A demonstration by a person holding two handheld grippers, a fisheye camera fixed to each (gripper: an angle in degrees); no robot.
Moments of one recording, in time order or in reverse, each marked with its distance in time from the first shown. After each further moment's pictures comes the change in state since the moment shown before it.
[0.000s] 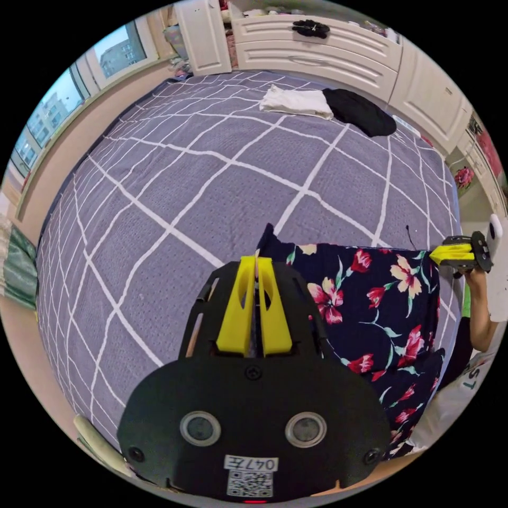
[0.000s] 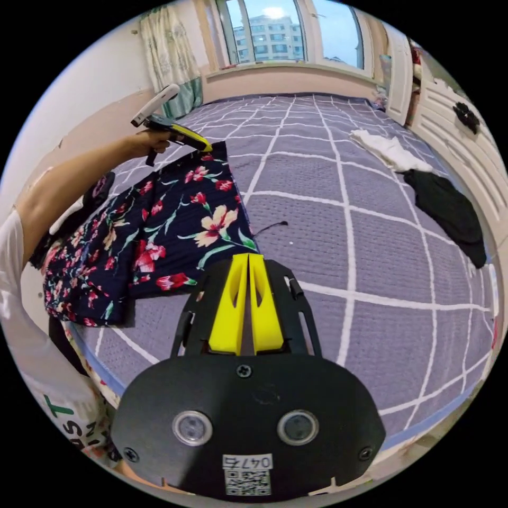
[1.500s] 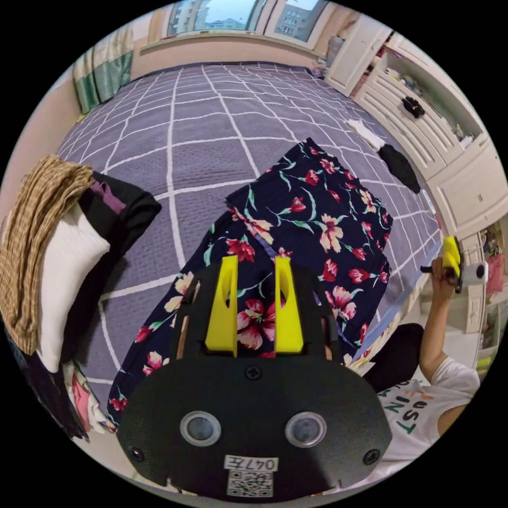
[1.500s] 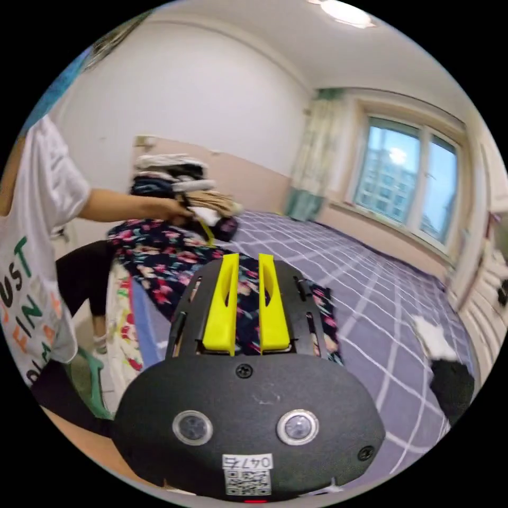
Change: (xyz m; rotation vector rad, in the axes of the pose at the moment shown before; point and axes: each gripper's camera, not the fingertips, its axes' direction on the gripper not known) left arm -0.020 0.387 -0.184 -0.006 0.058 -0.671; right arm -0.259 0.065 -0.191 0.627 -0.200 -0.657
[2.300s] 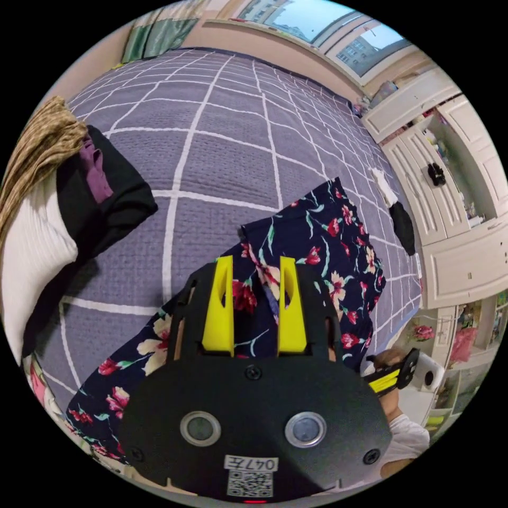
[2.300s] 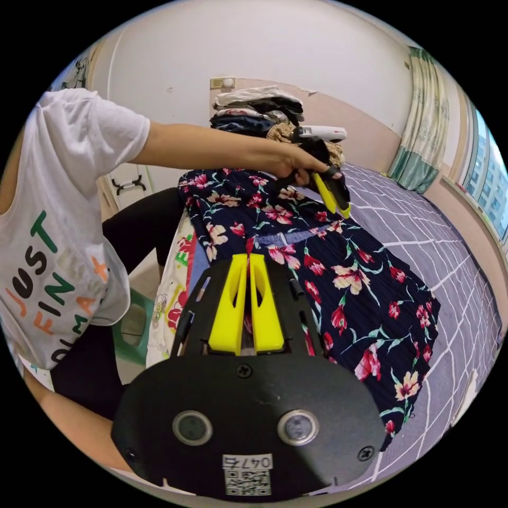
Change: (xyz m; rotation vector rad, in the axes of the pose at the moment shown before) left arm -0.081 -0.055 0.029 0.042 0.143 -0.279; right arm -0.181 -0.029 0.149 -0.306 -0.540 -0.203
